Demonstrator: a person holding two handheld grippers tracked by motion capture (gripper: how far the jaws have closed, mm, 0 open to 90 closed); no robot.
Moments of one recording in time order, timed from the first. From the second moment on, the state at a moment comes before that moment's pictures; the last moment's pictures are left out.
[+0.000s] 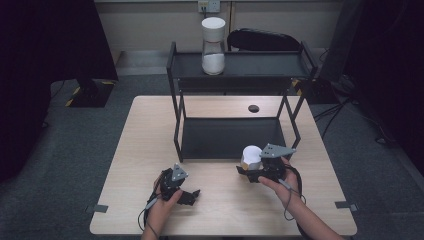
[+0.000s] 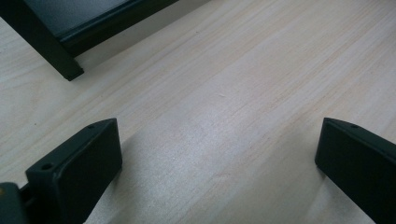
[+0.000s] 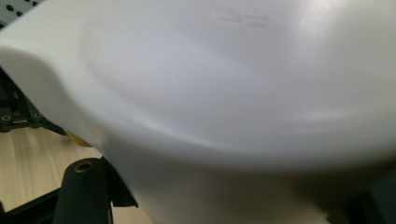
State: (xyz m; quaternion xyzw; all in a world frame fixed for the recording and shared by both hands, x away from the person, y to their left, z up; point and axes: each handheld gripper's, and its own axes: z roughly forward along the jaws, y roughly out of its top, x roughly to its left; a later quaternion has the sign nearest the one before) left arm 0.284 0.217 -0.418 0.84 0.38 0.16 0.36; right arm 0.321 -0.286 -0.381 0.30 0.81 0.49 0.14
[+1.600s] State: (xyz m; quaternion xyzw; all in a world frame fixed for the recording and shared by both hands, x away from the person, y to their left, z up) left arm 0.284 0.217 -0.418 0.84 0.38 0.16 0.36; right arm 0.372 -0.283 -0.281 0.30 0.80 0.49 0.17
